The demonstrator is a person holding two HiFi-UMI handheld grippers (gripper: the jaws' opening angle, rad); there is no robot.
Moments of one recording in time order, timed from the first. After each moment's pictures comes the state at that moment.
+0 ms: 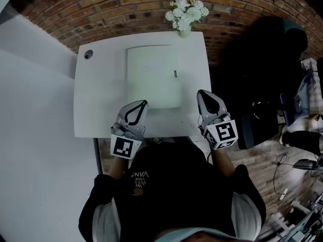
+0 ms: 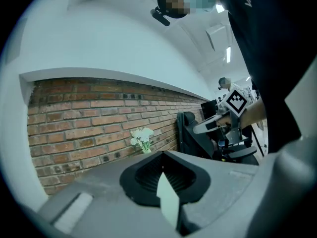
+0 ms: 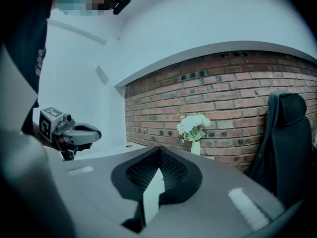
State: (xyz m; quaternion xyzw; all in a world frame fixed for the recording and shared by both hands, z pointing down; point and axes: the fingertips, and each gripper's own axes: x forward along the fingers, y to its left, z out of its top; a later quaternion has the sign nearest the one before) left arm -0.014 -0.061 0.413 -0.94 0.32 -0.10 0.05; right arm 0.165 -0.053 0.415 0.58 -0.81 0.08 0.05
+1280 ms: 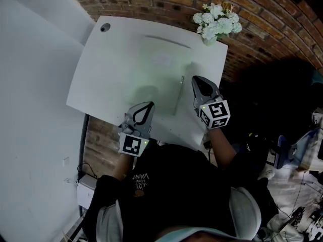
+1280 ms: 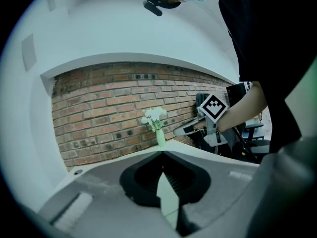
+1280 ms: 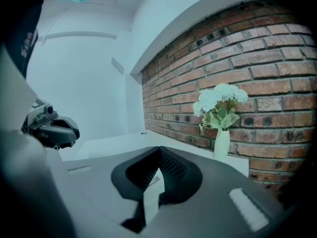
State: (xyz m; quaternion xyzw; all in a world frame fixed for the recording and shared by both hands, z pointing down) left arm 0.027 -0.068 0.475 -0.88 0.46 -0.15 0.03; right arm 0.160 -0.179 0.500 0.41 -0.90 0.10 0.10
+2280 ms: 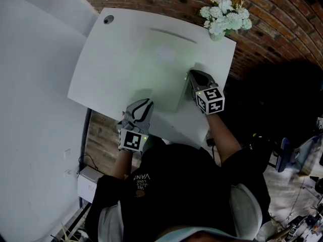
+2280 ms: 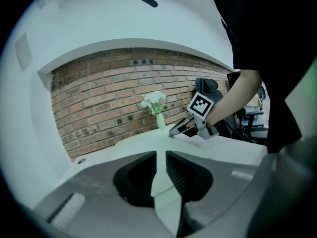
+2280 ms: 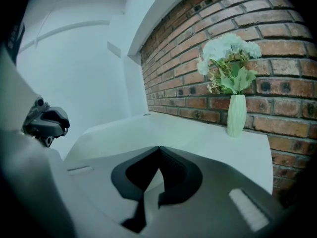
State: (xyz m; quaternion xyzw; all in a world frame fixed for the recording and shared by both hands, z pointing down) left arm 0.010 -0.062 0.531 -0.86 0.47 -0.22 0.01; right arm 0.138 -0.206 0.592 0.36 -0.90 0.16 0.17
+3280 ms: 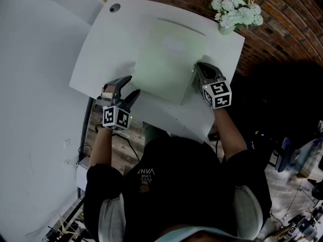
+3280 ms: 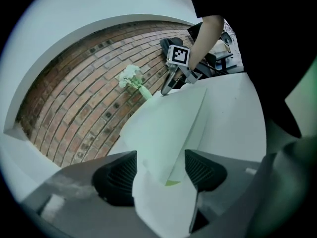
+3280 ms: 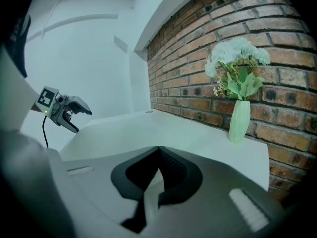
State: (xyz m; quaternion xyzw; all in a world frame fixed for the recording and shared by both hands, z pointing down) left arm -0.084 -0.076 0.588 -0.79 0.34 -0.48 0.17; right arm 0.136 -0.205 0.593 0.35 -0.91 0.12 0.20
